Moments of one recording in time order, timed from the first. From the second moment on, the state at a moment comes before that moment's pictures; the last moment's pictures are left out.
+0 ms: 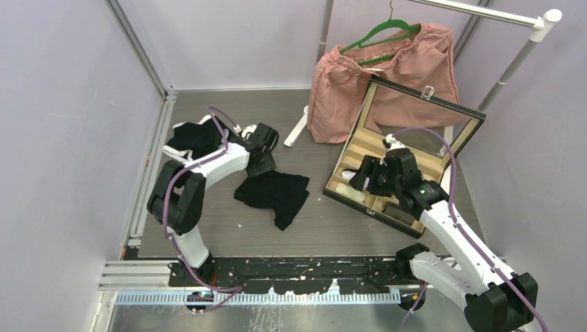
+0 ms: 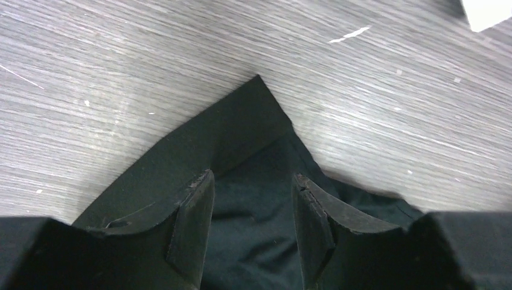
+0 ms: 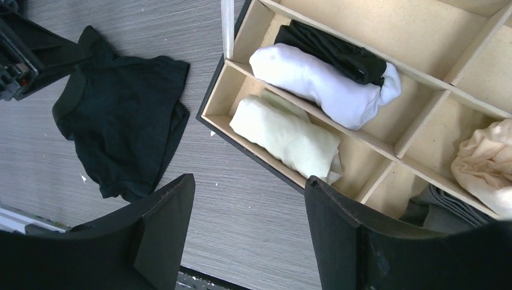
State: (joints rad) left arm -0.53 1.73 1.18 -0.56 -0.30 -0.84; right arm 0.36 0.89 0.72 -0.55 -0.07 0.55
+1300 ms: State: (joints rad) left arm -0.49 1.26 0.92 -0.48 -0.04 -0.51; right arm 0.36 0.87 0.71 -0.55 -0.10 0.55
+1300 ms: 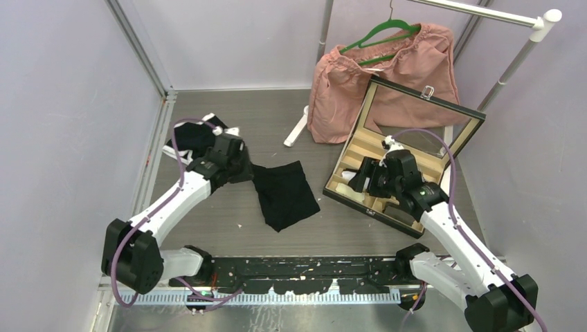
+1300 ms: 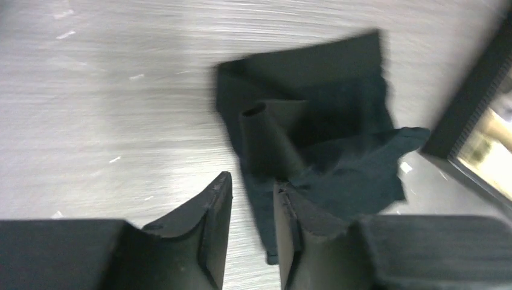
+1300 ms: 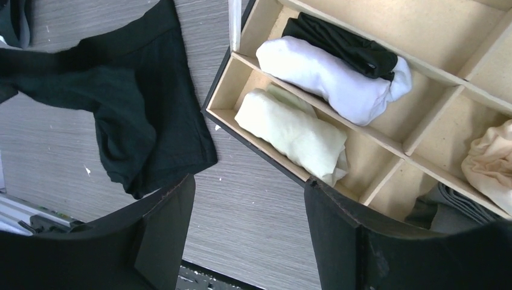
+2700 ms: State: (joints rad) left arm -0.37 1.71 1.16 -0.51 -0.16 -0.76; right arm 0.36 0.89 0.70 -0.54 -0.14 0.56
